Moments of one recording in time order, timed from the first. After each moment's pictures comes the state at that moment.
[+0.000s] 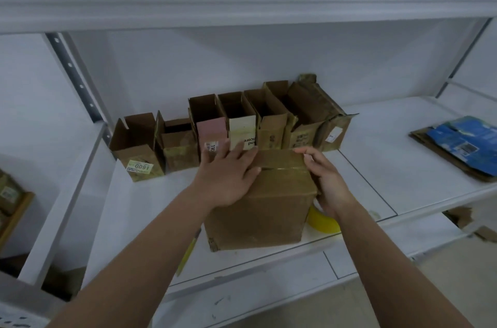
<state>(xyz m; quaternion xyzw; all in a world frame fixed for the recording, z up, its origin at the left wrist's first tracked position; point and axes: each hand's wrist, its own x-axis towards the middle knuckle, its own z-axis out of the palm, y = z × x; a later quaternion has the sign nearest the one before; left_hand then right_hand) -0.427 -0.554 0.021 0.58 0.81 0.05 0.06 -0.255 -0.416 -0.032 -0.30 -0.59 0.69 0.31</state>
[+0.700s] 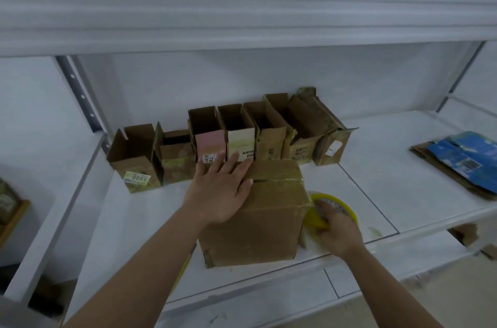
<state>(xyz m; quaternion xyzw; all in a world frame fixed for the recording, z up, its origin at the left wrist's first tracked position) -0.435 -0.550 0.004 0.58 0.81 0.03 0.03 -0.210 -0.393 -0.105 -0.52 -0.81 0.25 0.05</state>
